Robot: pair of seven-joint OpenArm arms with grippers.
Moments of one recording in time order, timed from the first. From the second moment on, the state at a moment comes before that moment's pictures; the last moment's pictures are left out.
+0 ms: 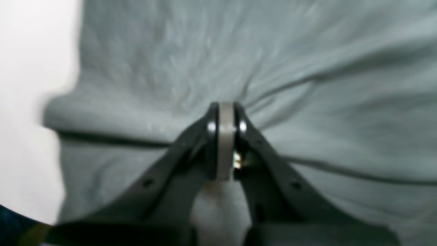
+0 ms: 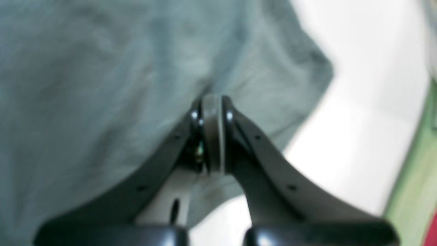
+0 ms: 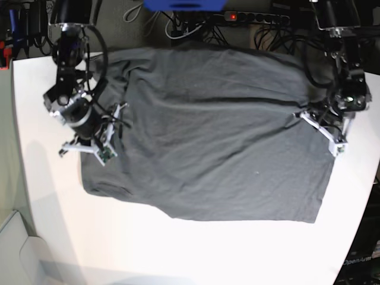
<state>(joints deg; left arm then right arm) 5.0 -17.6 -17.3 96.4 -19.1 -5.7 60.8 -3.4 4.9 9.4 100.7 -16.1 40.3 -36.0</state>
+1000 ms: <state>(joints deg) -3.3 -15.5 -21.9 76.5 -18.4 -5.4 51.8 32.6 10.8 15.9 52.3 -16.5 39.9 -35.0</state>
